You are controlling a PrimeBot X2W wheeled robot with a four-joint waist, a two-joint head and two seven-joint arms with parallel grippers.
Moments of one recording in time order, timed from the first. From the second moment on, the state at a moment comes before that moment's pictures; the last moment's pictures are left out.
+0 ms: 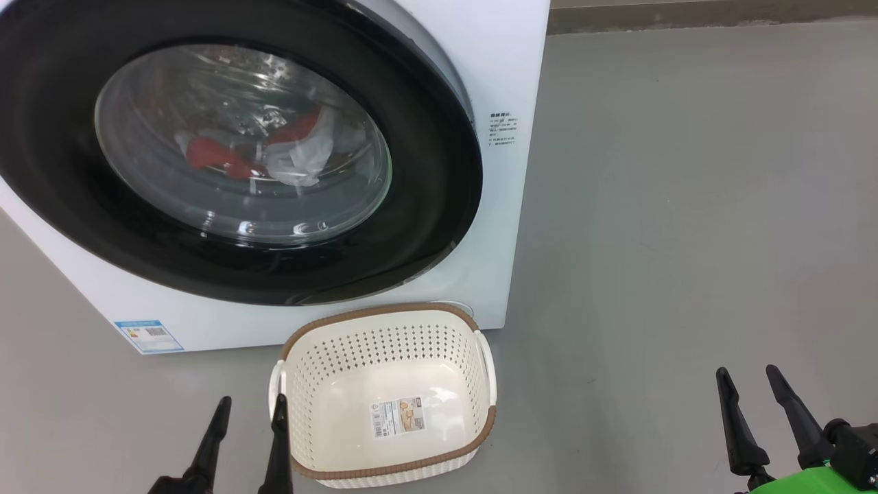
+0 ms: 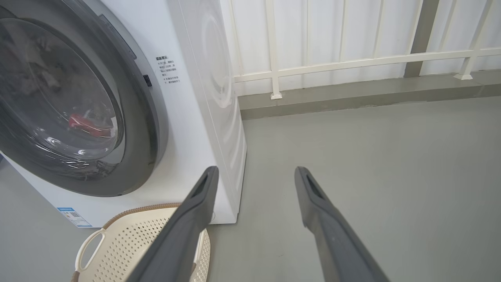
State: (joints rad) left arm 0.04 0.04 -0.08 0.15 -0.21 0.03 -0.25; right arm 0.10 -0.11 -0.08 0.22 0.37 0.13 -0.25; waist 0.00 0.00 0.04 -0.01
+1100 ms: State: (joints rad) left arm 0.02 0.04 -0.15 0.14 -0.25 0.04 -0.25; right arm -0.21 -0.12 0.08 0.16 0.74 0.13 -0.26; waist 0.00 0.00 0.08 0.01
